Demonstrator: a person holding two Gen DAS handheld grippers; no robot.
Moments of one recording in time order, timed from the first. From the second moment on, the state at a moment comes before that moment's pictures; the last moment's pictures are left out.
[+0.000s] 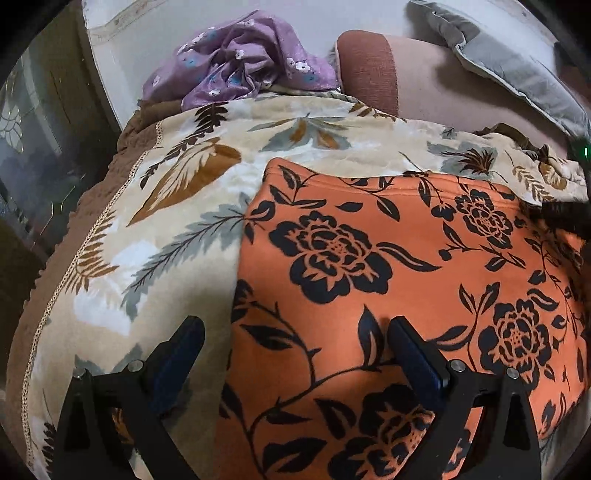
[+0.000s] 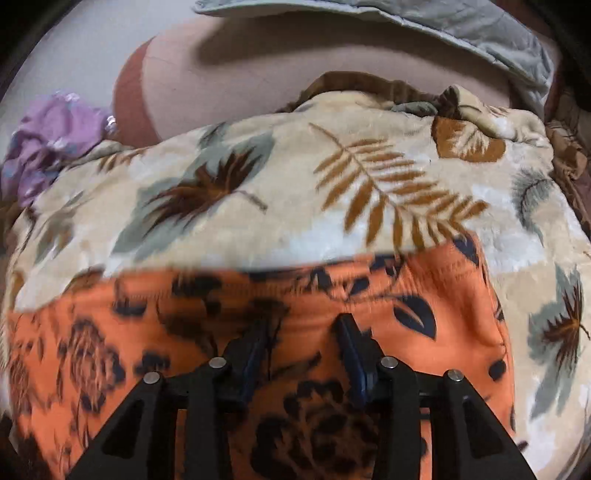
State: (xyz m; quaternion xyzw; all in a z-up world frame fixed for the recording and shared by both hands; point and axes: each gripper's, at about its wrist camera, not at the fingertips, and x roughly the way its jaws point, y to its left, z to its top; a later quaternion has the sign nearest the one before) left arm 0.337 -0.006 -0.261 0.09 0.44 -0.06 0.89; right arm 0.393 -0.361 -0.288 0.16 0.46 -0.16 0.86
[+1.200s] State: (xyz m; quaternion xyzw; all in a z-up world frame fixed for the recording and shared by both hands) left arm 0.324 -0.008 -0.246 0.08 0.41 -0.05 0.91; right arm 0.205 -0.350 -0.272 0.14 0.48 -0.11 0.86
